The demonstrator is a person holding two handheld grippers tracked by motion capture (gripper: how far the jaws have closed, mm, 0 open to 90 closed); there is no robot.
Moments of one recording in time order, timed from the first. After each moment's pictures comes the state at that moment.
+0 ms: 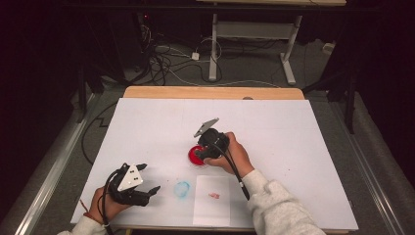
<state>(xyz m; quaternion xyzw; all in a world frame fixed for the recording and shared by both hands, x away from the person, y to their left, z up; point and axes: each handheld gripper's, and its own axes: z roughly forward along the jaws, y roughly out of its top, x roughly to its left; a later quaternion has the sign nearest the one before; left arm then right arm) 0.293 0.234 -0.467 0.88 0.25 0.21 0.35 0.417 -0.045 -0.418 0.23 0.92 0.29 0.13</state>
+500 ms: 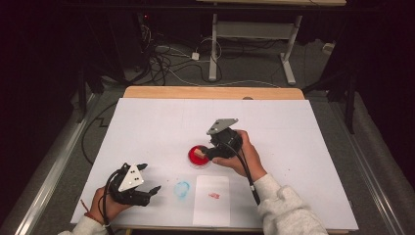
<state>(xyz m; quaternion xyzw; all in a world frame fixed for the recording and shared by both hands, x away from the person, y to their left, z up) 0.292 0.232 -0.466 0.88 0.25 0.22 0.35 0.401 -0.077 -0.397 0.24 0.88 0.36 0.18</state>
